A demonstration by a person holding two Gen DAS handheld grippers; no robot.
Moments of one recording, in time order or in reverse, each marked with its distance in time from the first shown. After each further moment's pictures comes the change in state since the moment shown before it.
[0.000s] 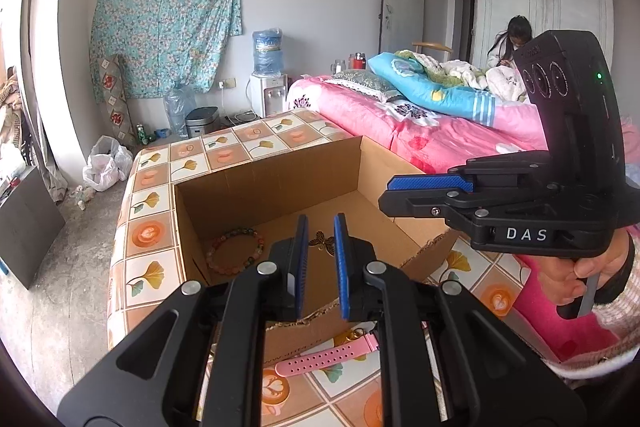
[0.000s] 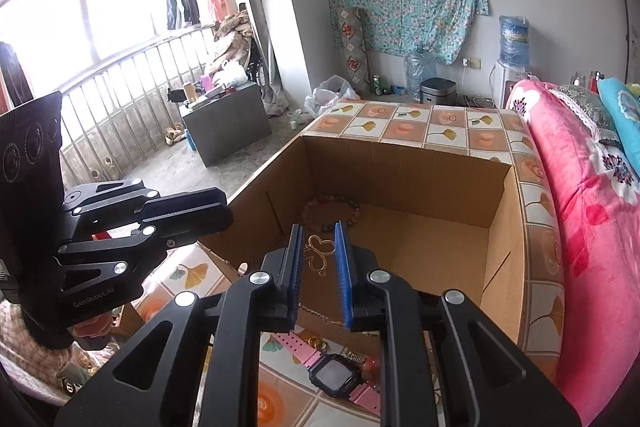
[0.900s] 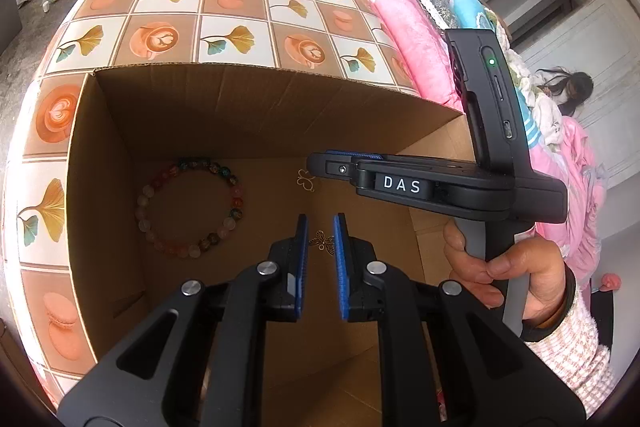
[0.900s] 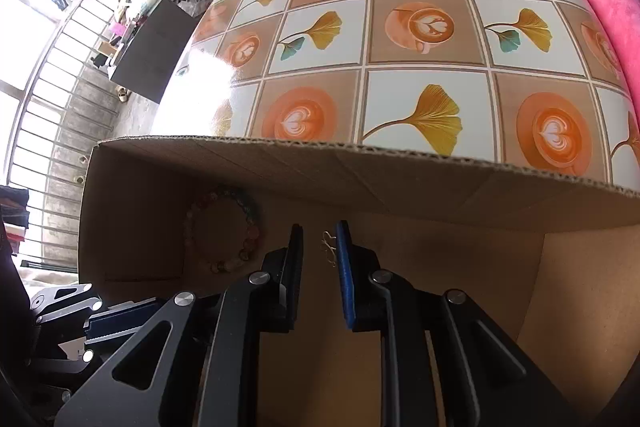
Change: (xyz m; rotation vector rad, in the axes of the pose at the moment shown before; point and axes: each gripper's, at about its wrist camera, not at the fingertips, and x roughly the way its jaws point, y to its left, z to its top) left arm 0.186 0.110 0.025 -0.520 0.504 -0.174; right arm 0.248 -0.127 0.049 0.368 0.569 0.013
